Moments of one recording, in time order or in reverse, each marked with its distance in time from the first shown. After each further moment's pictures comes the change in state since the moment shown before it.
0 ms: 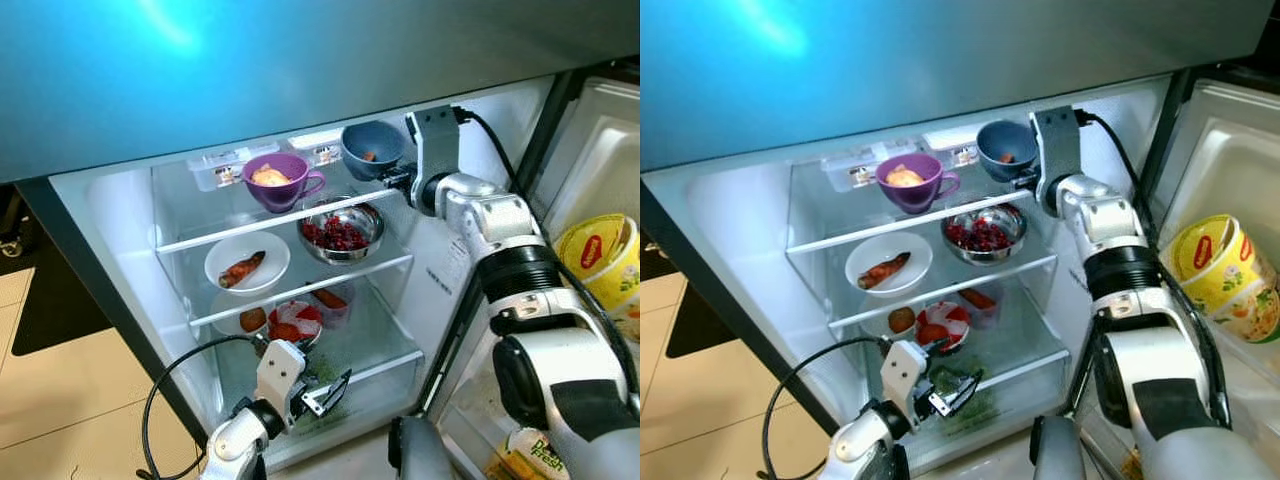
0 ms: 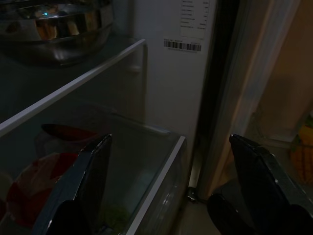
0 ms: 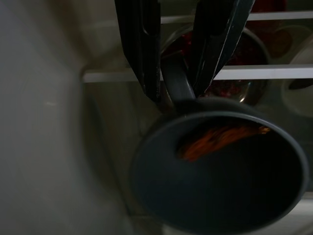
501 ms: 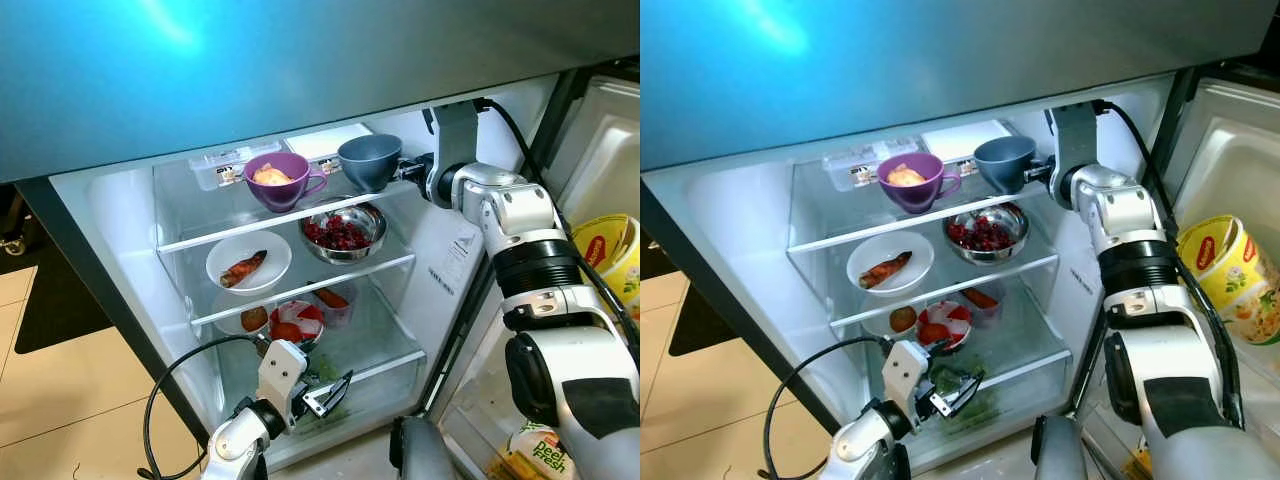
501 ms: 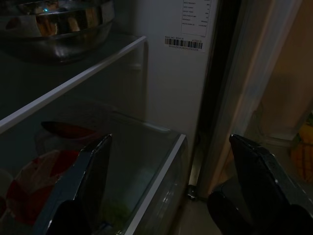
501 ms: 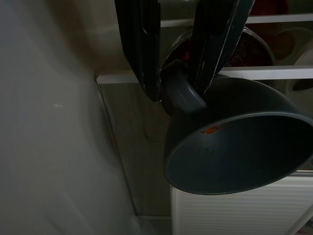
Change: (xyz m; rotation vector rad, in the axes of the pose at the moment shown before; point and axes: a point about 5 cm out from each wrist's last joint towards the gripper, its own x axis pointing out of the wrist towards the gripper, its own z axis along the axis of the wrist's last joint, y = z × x) left arm 0.000 0.000 0.000 -0.003 0.004 -0.004; right arm -0.005 -0.007 0.004 0.000 0.013 -0.010
